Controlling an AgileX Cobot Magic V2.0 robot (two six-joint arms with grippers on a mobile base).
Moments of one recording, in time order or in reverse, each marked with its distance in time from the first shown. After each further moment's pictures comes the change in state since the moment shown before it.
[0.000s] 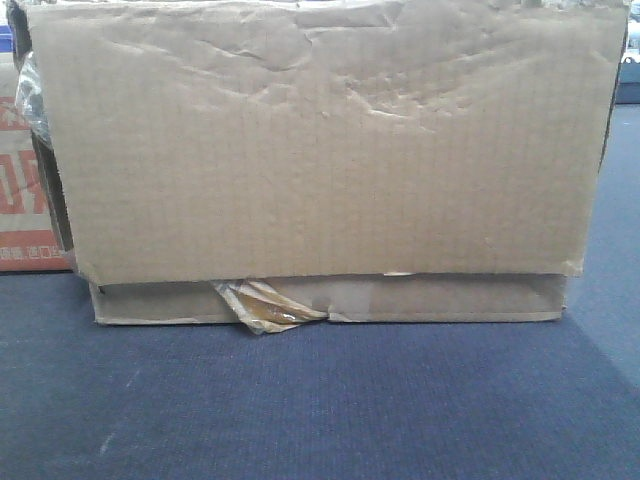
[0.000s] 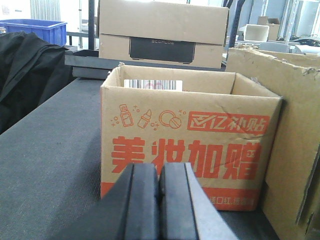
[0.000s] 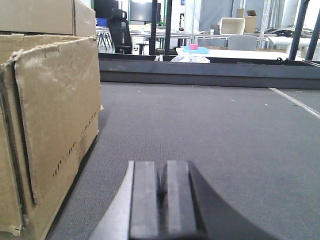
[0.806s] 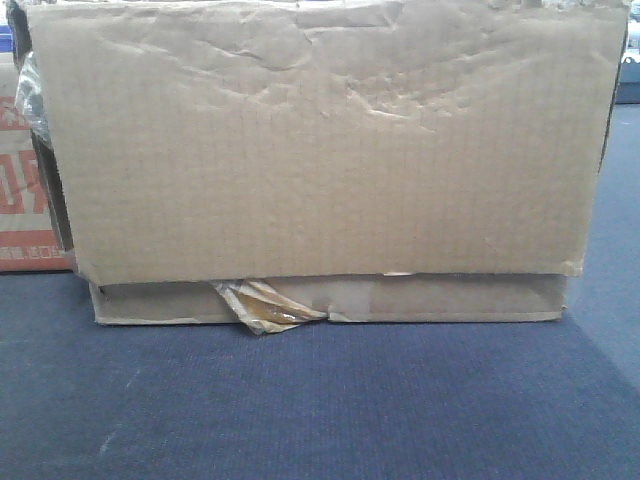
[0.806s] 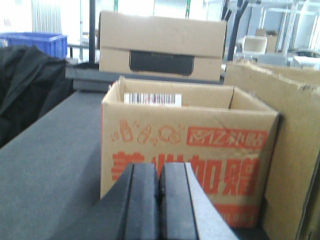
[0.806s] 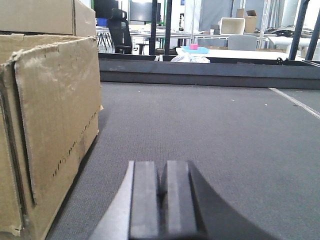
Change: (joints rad) left arm 0.000 -0.001 0.000 0.000 -0.061 0.000; right arm 0.000 0.000 0.000 0.000 0.000 0.000
